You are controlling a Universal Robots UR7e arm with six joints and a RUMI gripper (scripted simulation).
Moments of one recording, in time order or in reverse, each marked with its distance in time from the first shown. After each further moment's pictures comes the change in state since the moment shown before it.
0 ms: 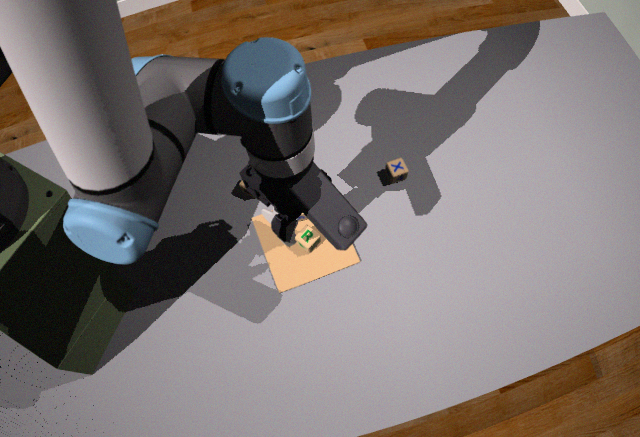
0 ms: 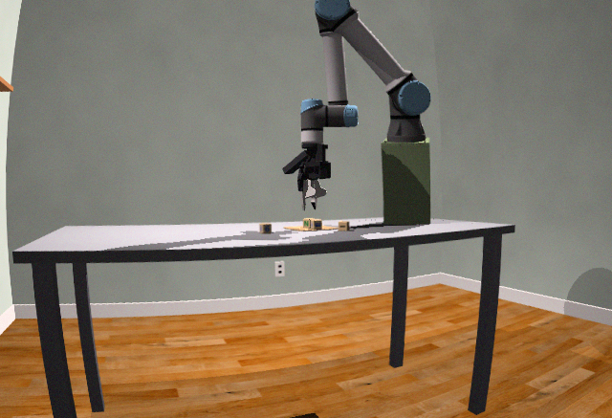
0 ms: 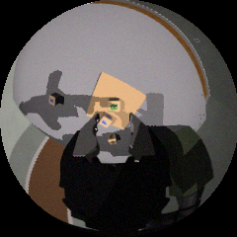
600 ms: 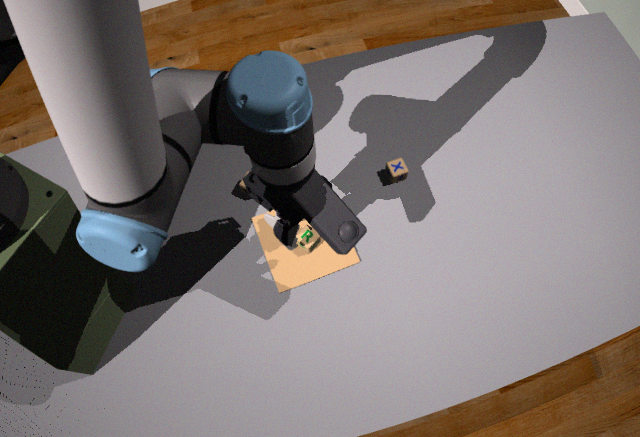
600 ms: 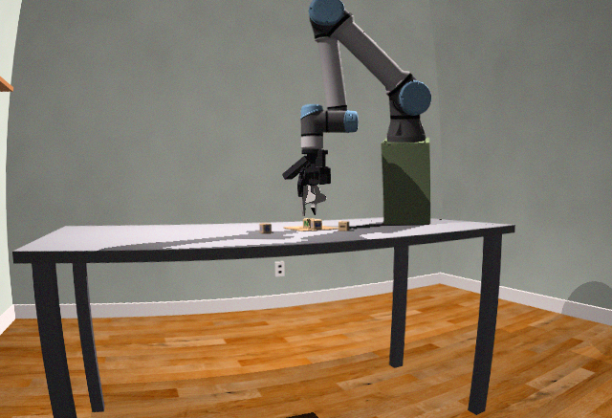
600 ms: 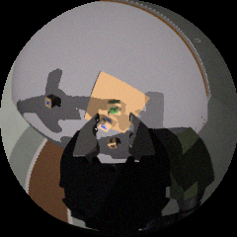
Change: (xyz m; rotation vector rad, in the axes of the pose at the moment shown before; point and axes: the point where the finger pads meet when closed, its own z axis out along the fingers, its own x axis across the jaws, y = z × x) arm -0.001 0.000 0.019 0.000 0.000 0.000
